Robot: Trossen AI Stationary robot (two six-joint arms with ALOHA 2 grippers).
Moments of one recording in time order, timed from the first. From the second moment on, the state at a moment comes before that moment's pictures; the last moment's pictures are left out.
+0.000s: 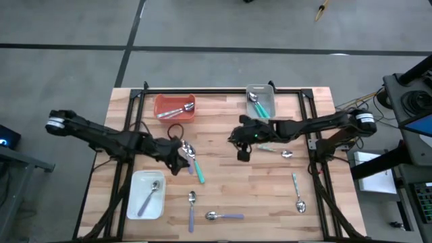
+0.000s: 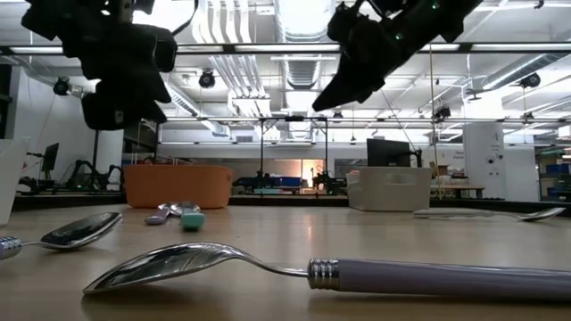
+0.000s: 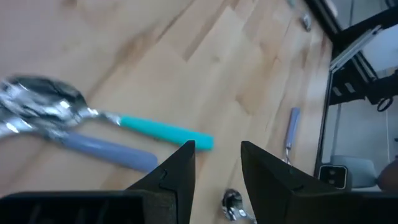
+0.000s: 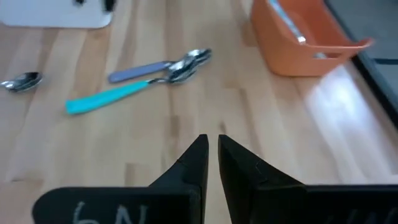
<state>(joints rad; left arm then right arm) -0.19 1.08 0.58 -0.21 -0.01 -0.93 -0.03 1.47 0.94 -0.08 0.07 -0.05</state>
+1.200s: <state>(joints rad) -0.13 1.68 0.95 -0.67 -0.17 -1.14 -0.07 1.32 0.93 -0.17 0.08 -0.21</state>
